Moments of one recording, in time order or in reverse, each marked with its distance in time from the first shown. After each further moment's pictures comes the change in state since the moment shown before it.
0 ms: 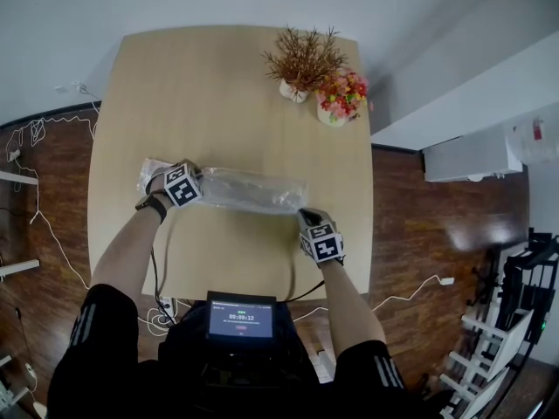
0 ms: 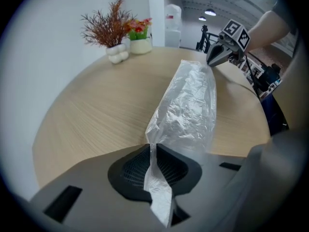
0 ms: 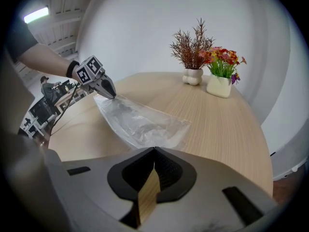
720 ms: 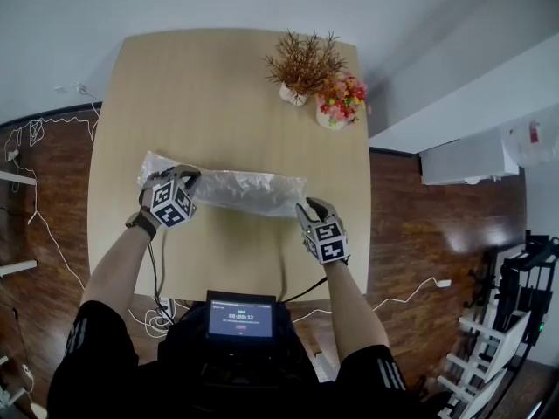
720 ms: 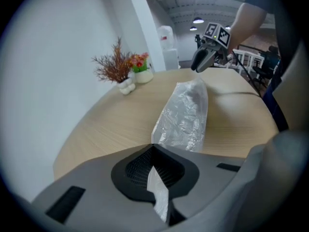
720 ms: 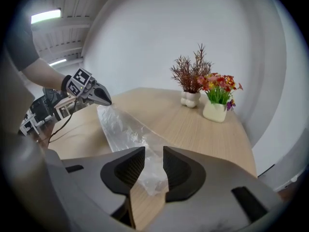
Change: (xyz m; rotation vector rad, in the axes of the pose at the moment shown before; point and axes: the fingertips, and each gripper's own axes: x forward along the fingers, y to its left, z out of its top) left arm -0.070 -0.002 0.027 0.116 -0.236 0.222; right arm -0.034 -0.007 0.060 -0.050 -0.167 -0.038
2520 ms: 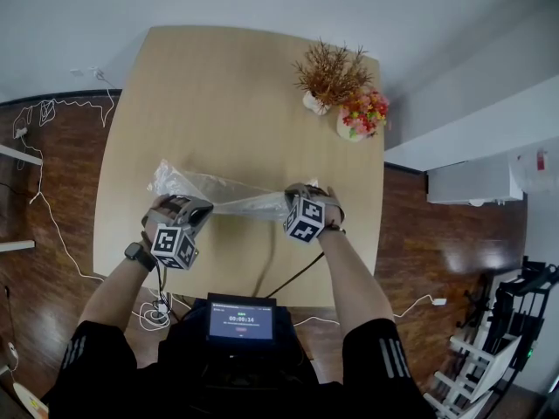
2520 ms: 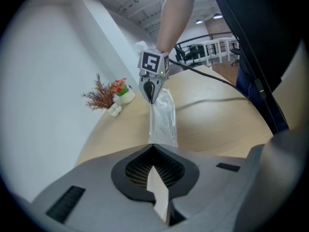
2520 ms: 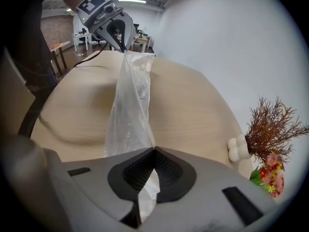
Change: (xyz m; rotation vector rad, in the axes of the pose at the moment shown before) left arm -0.081 -0.074 0.009 0.258 -0.134 0.079; right arm 0.087 0.070 0.037 -0.863 0.315 0.200
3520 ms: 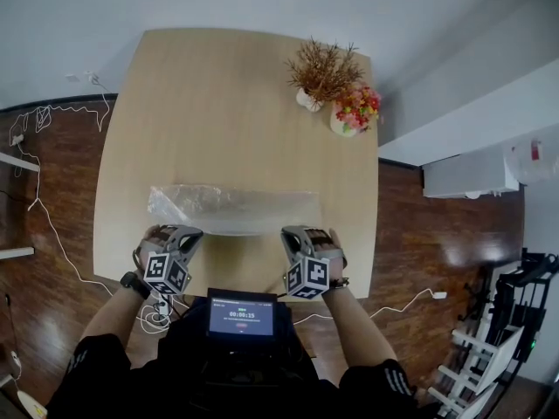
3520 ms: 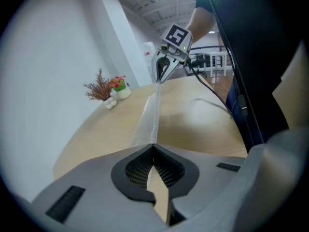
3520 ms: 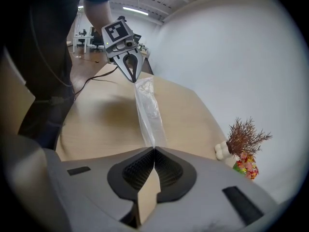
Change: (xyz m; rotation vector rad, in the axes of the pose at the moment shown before) left arm -0.043 -0.069 -0.006 -0.166 -0.003 -0.060; right arm -0.108 0.095 0.024 -0.005 -0.121 -0.133
